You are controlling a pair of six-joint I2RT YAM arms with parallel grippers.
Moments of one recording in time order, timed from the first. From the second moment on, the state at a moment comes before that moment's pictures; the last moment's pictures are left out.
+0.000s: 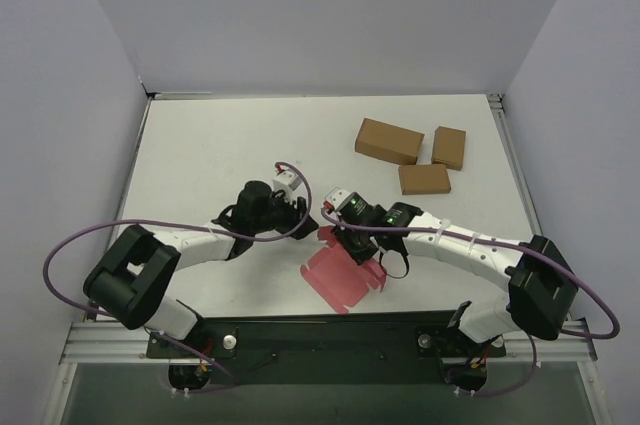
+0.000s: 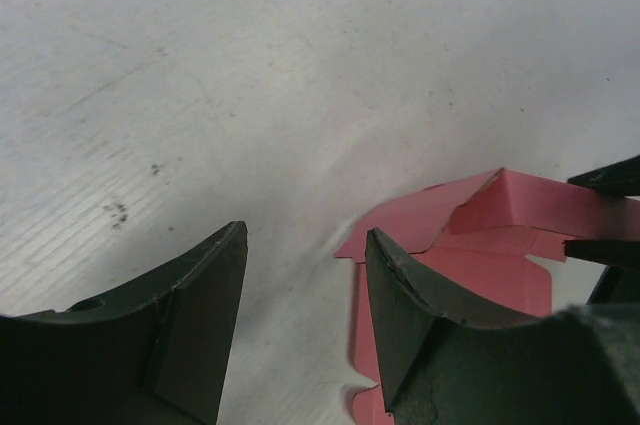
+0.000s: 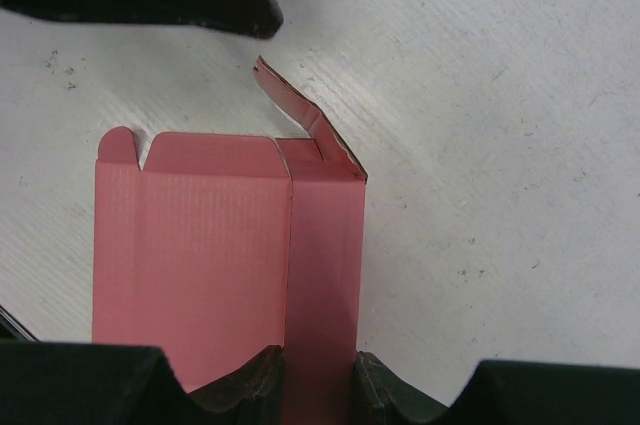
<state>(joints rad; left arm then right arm) -0.56 1.47 0.56 0.42 0.33 -0.35 0.92 1.40 0.92 -0.62 0.12 0.08</state>
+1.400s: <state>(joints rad) -0.76 1.53 0.47 0.68 0.39 -0.20 0.94 1.44 0.92 -0.64 0.20 0.08</state>
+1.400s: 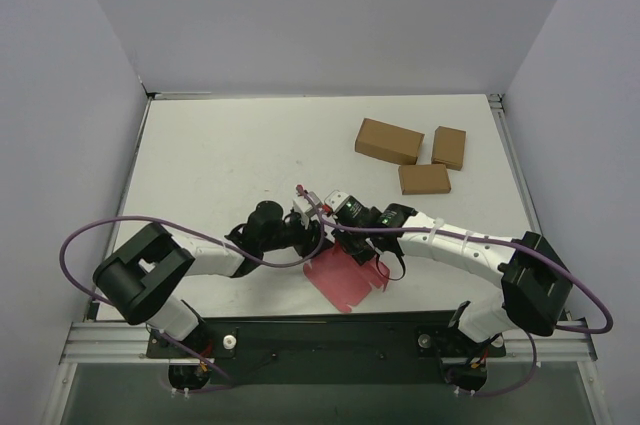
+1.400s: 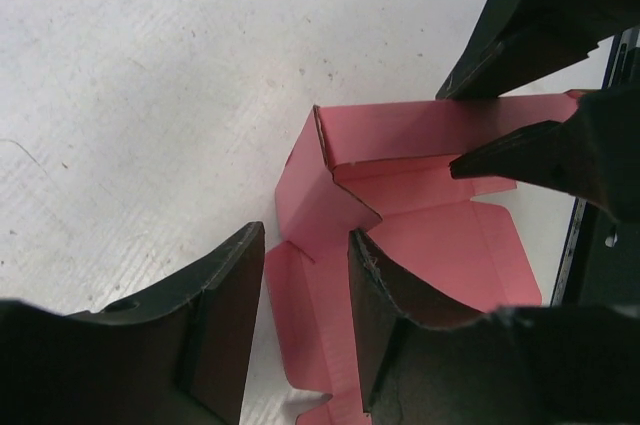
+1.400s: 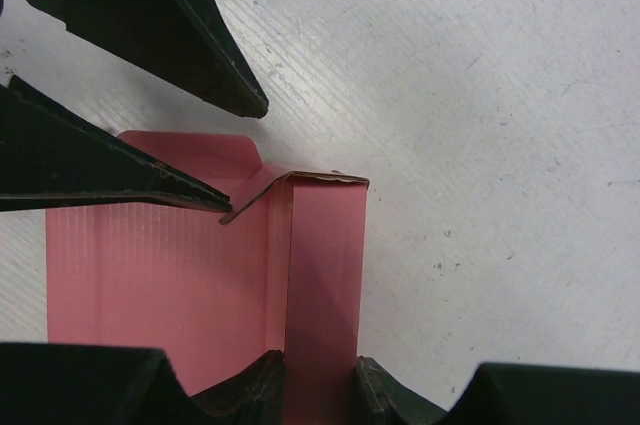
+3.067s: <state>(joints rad) -0.81 1.77 0.37 1.28 0.33 -0.13 0.88 1.41 0.89 -0.58 0.03 0.08</state>
